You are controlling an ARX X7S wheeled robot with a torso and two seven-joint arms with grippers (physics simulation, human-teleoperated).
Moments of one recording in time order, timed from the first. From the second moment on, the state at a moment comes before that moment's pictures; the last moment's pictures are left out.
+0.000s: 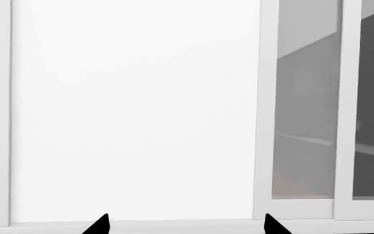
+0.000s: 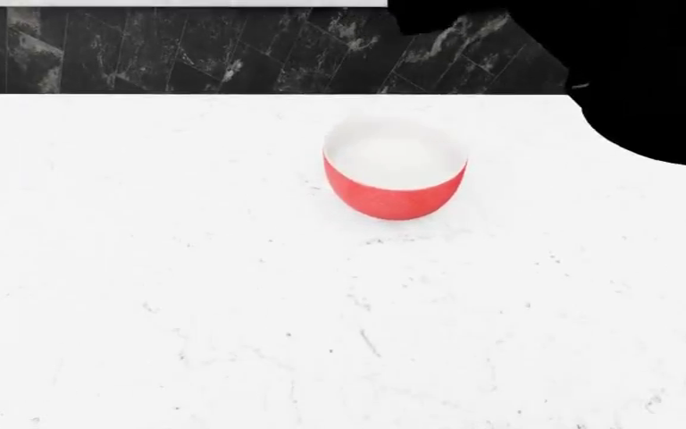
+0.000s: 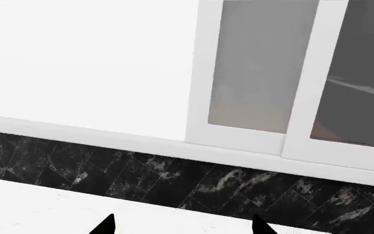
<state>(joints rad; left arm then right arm) -1.74 -0.63 0.46 0.27 -1.72 -0.94 -1.12 1.75 0.57 -0.78 -0.15 1.79 0.89 1.14</state>
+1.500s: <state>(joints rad) -1.74 -0.65 0.48 0.26 -1.72 -0.92 -1.12 1.61 0.55 -0.81 0.41 1.93 0.88 0.93</state>
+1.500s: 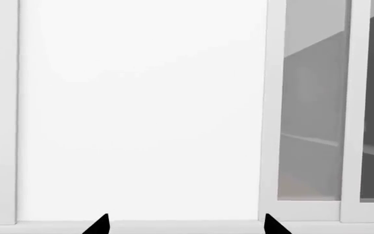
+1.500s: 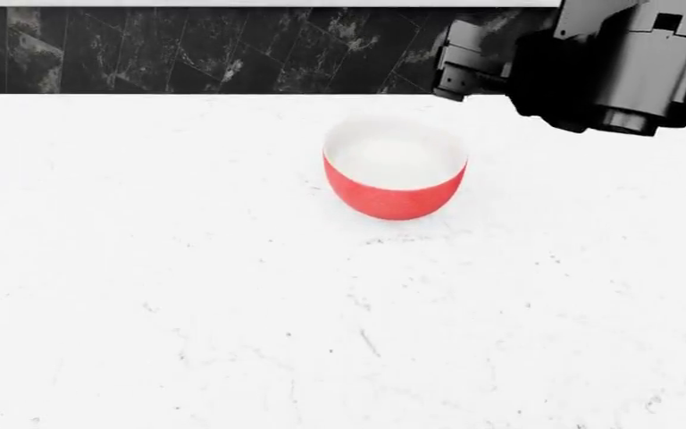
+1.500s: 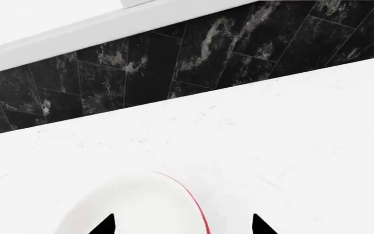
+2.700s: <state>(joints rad) -1.74 -0.65 0.49 0.26 -1.72 -0.91 -1.12 1.47 0.53 -0.84 0.51 1.95 0.86 0.89</state>
